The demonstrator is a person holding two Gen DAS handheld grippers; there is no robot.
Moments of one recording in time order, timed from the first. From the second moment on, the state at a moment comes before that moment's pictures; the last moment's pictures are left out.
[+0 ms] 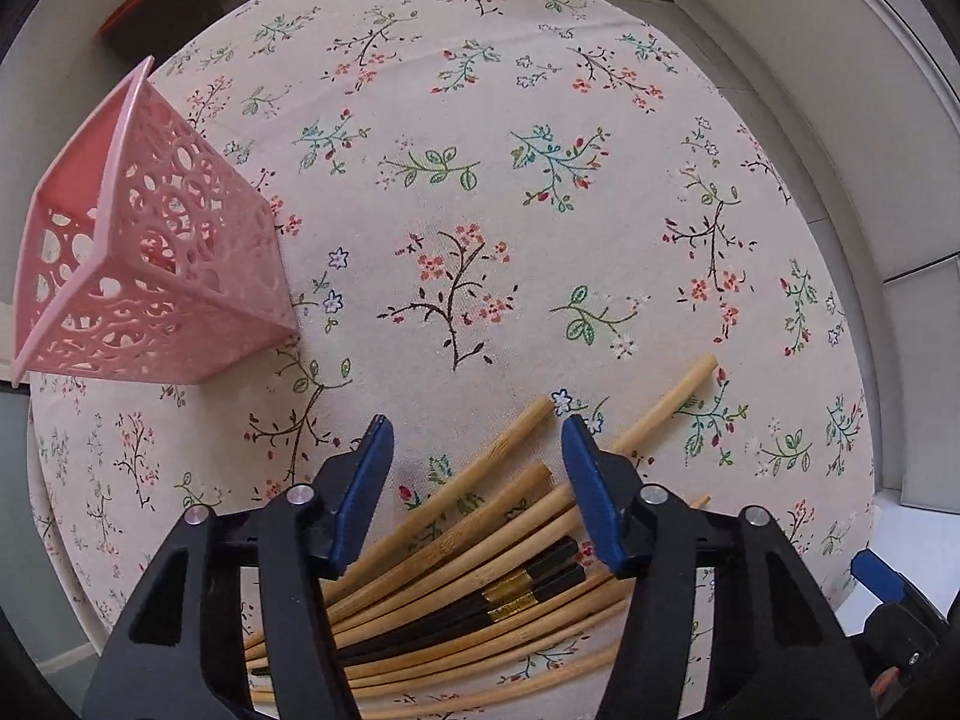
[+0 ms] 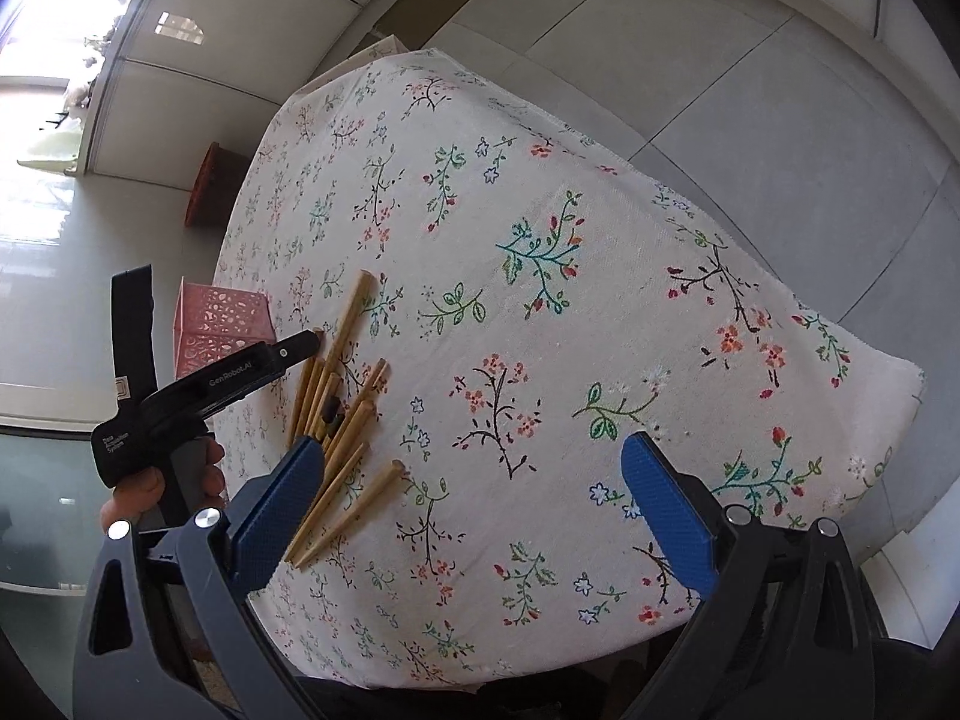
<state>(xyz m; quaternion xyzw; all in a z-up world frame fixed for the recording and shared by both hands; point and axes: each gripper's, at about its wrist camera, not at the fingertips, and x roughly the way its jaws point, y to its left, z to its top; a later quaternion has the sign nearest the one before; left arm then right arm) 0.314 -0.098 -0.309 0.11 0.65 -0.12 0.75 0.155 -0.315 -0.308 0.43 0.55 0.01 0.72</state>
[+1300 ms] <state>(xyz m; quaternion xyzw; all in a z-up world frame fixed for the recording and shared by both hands) 0.177 0.087 -0.163 -0.04 0.42 -0.16 0.89 0.316 -0.176 -0.294 0.38 0.56 -0.08 0.74</state>
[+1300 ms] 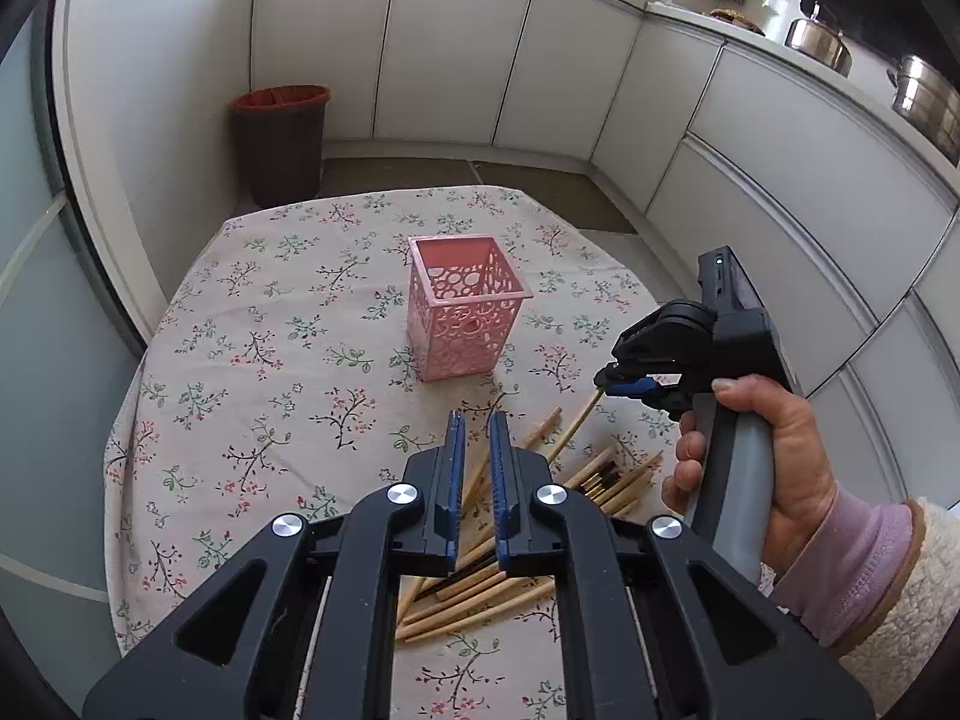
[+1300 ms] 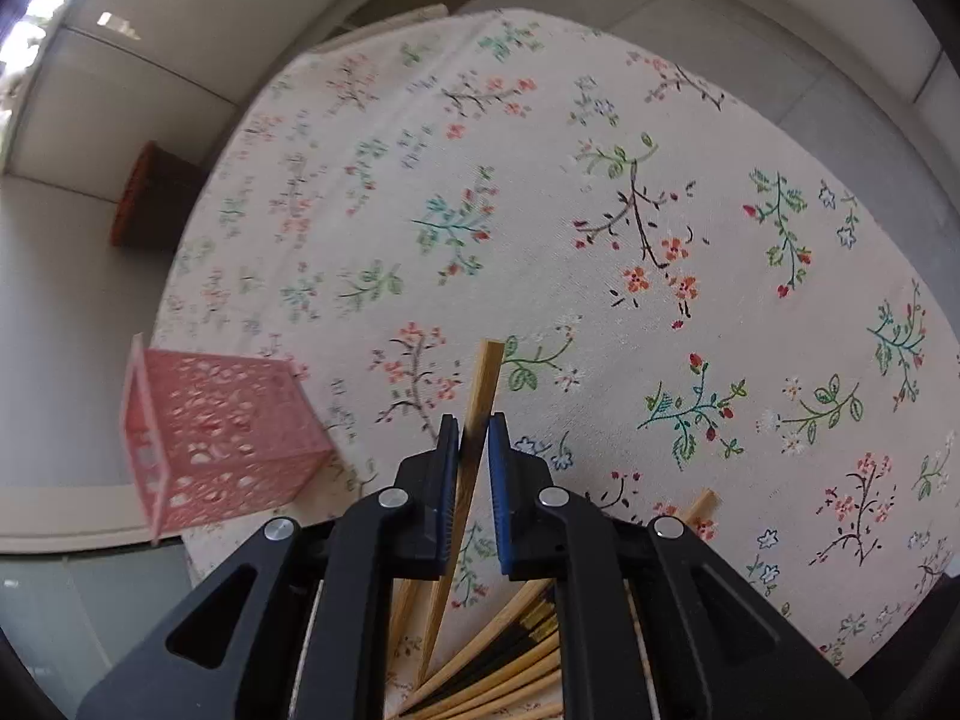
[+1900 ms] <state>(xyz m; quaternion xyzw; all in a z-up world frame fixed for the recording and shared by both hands) 0.261 0.001 -0.280 0.13 0.65 -0.19 0.73 0.195 -0.232 -0.247 0.44 0.48 0.00 0.76</state>
